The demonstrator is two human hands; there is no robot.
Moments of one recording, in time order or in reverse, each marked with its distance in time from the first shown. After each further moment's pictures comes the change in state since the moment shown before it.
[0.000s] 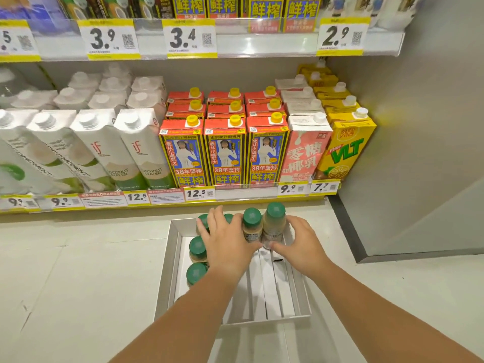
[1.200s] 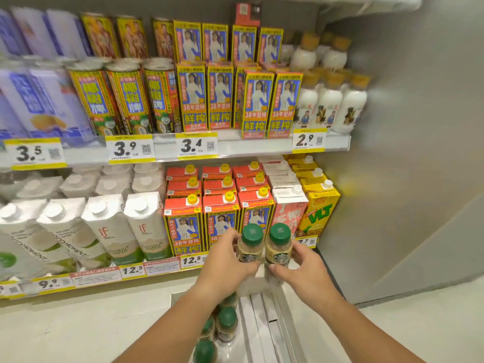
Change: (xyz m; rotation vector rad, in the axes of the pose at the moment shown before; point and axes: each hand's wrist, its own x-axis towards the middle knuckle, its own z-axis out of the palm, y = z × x) left_hand 0.053 0.001 -0.137 -0.860 -0.223 0.189; right_hand -0.001 -0.110 -0.073 0.404 0.151 -0.010
